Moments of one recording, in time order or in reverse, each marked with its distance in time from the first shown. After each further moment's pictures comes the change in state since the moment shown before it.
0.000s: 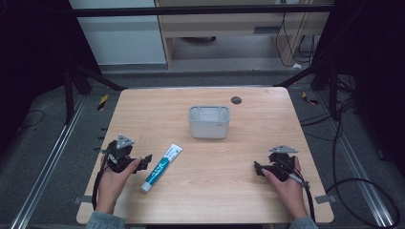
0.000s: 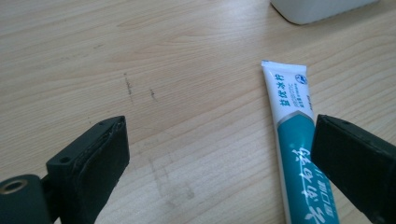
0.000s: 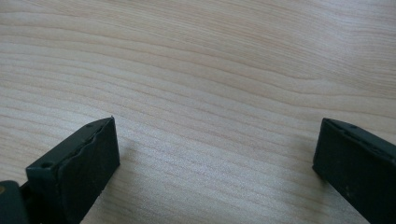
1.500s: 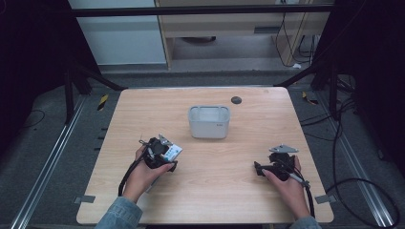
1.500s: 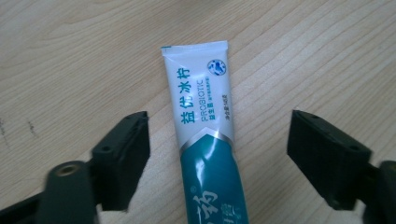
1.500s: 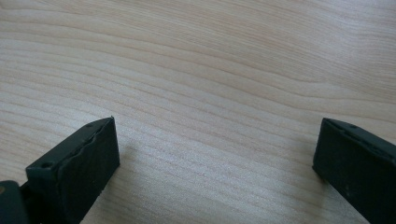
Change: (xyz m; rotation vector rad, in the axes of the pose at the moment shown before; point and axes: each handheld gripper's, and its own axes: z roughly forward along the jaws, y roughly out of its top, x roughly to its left) left arm -0.067 0.034 0.059 0.260 -0.083 0.194; right arm -0.002 0.000 0.001 0.000 0.016 -0.024
